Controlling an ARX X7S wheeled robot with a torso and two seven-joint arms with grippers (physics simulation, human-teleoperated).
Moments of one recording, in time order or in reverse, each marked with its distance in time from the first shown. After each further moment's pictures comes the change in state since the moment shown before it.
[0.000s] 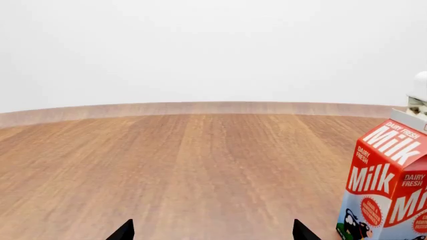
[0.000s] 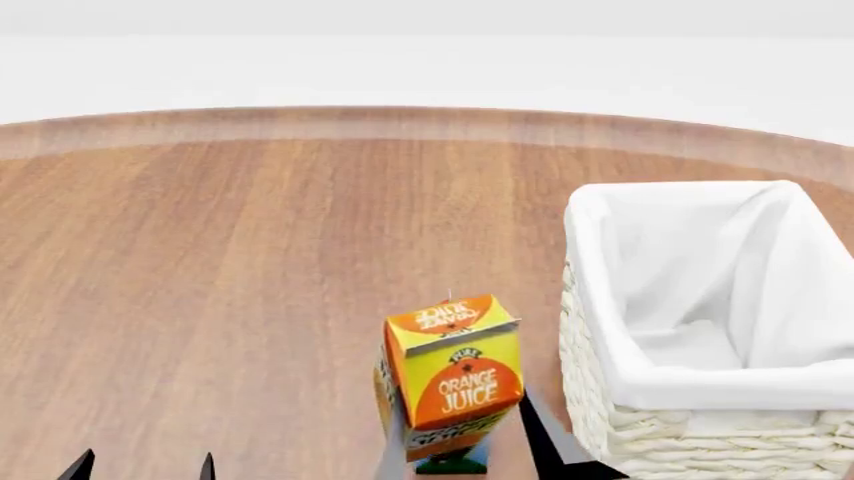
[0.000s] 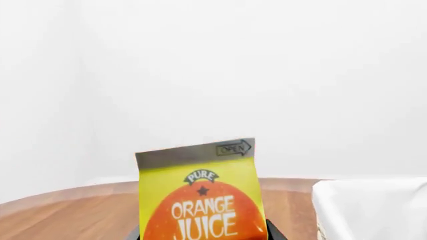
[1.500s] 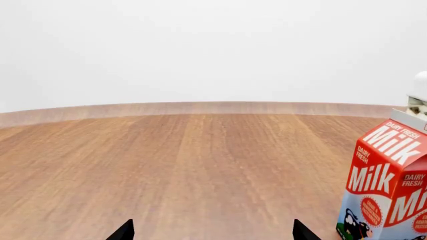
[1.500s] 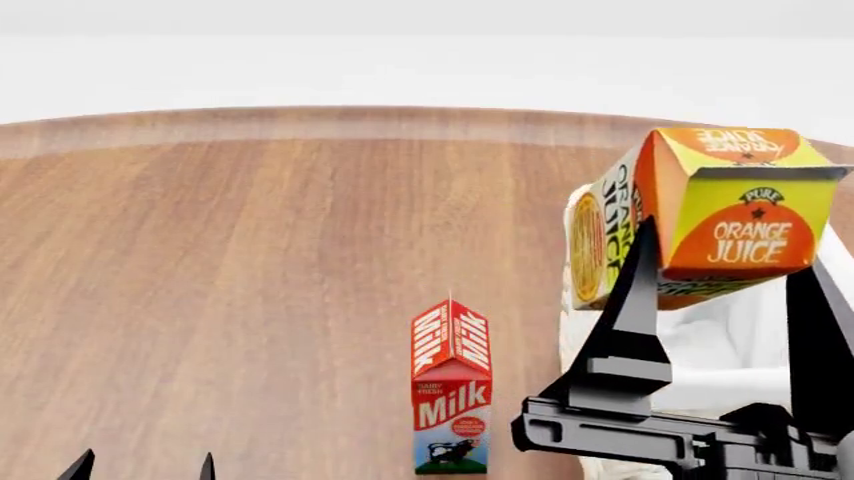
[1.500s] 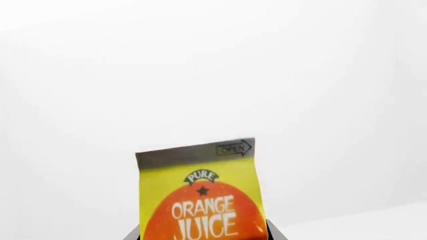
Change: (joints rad) left arm -0.005 -0.012 0.018 -0.002 -0.012 0.007 -0.014; right arm 0.159 0.174 0.408 -0.205 0.399 0.132 0.237
